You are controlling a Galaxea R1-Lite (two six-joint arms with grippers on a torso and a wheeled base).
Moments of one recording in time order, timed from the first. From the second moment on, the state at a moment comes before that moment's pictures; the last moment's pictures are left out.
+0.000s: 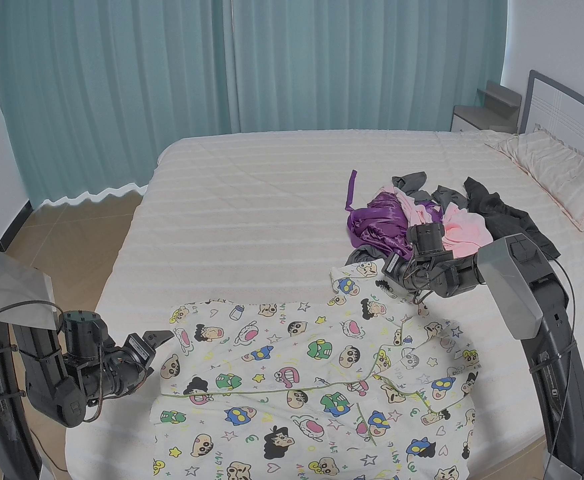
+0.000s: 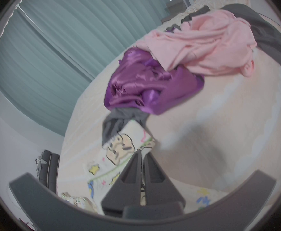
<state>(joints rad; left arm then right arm) -0.07 2.21 -0.23 -1.41 -0.22 -0.98 0.22 2.75 -1.90 -0.23 0.02 0.72</state>
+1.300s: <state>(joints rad) -0.07 2.21 -0.23 -1.41 -0.22 -0.98 0.14 2.74 -1.87 -0.37 -0.02 0.74</state>
